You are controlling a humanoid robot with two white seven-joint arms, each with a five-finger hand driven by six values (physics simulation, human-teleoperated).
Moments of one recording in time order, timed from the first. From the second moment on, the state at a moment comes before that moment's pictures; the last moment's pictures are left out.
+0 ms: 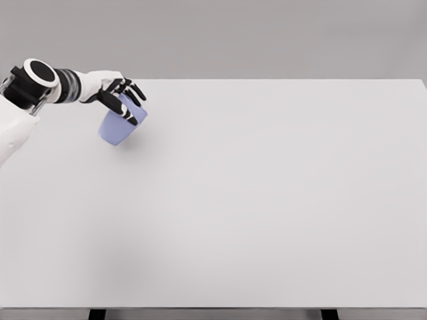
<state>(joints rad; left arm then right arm) -0.97 0.53 -0.78 -1.16 0.12 0.61 -0.61 0.00 0.00 -0.20 0.05 -0.06 -0.07 0.10</state>
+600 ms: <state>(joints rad) -0.91 0.54 -0.65 -1.18 0.12 0.61 -0.61 0.00 0.00 -0.20 0.05 -0.06 -0.07 0.10</state>
